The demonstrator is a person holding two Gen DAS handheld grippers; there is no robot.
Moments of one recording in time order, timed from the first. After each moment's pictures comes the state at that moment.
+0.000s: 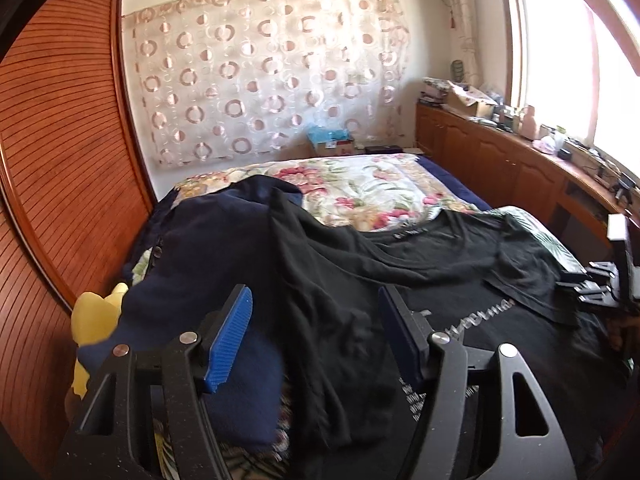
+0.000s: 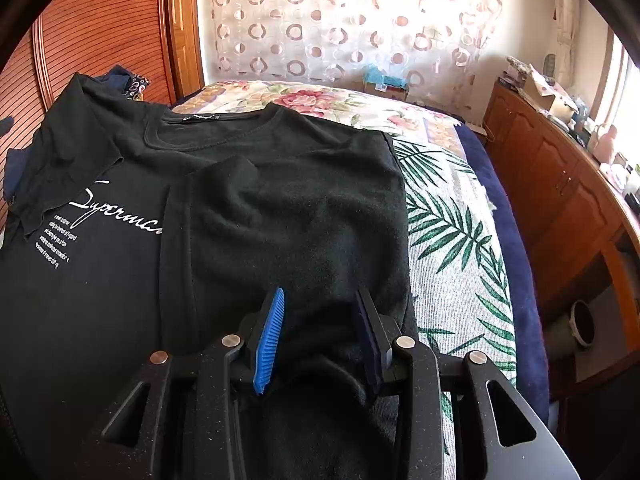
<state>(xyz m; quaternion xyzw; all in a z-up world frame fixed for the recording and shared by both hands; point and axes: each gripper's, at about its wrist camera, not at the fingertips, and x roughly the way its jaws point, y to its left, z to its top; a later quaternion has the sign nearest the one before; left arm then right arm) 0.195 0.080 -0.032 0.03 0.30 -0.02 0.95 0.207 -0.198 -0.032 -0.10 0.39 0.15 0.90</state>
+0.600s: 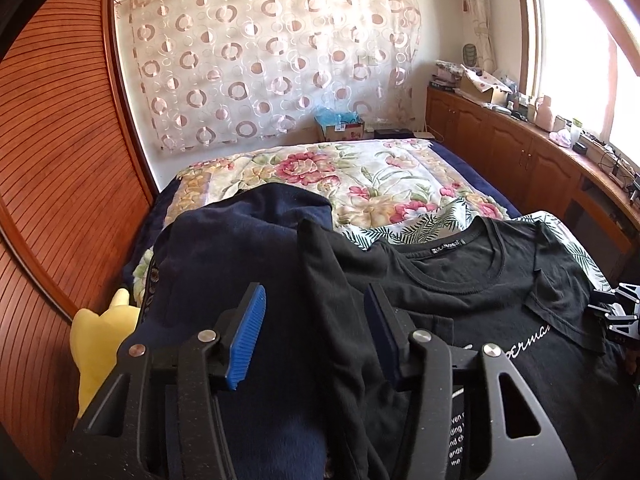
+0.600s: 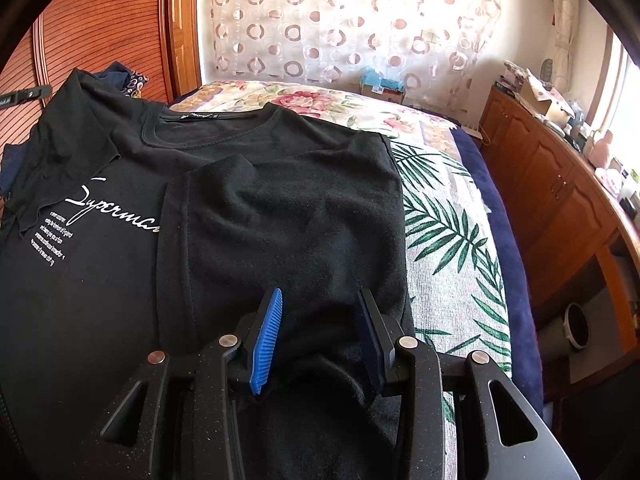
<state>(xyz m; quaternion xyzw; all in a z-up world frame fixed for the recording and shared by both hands) 0.261 0.099 -0.033 0.03 0.33 -0.01 0.94 0.205 -0.198 -0.033 -0.11 0.38 0.14 0.91</state>
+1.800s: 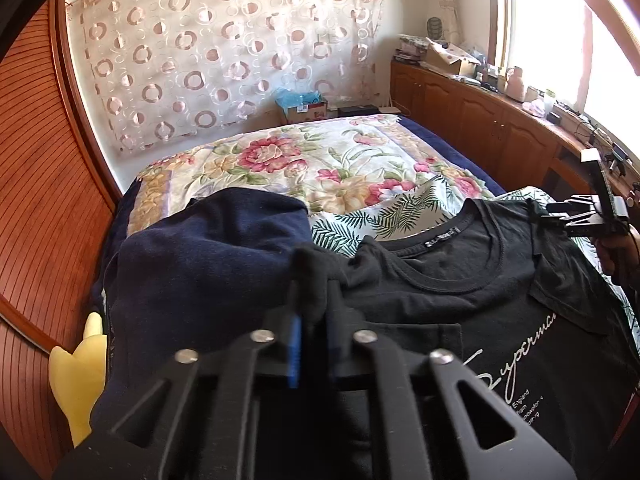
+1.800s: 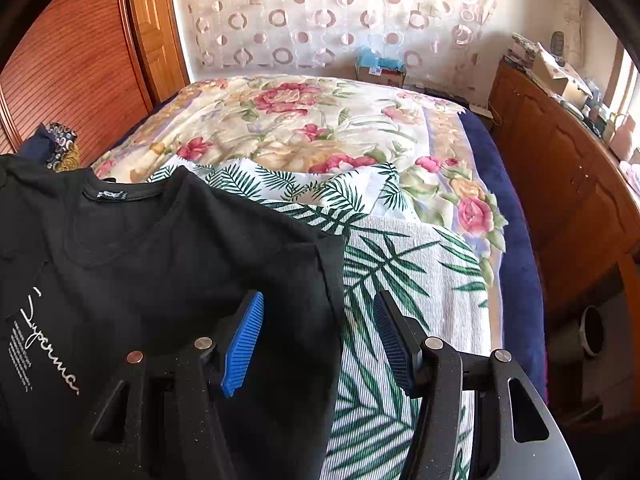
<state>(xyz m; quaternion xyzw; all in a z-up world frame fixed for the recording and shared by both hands) 0.312 0.099 -0.041 0.06 0.37 -0.09 0.92 0.371 -0.205 -0.027 -0.08 0.43 0.15 0.89</state>
